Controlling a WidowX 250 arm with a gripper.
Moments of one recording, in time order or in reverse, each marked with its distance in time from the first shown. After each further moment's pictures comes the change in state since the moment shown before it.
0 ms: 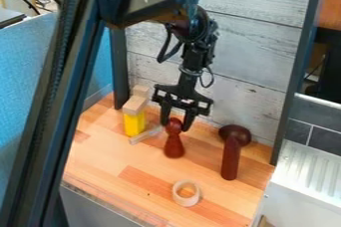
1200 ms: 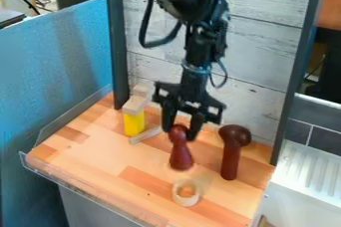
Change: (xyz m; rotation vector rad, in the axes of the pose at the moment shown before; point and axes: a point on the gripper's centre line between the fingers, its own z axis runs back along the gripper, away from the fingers) arm -0.092 -0.011 0.046 -0.029 -0.081 -0.229
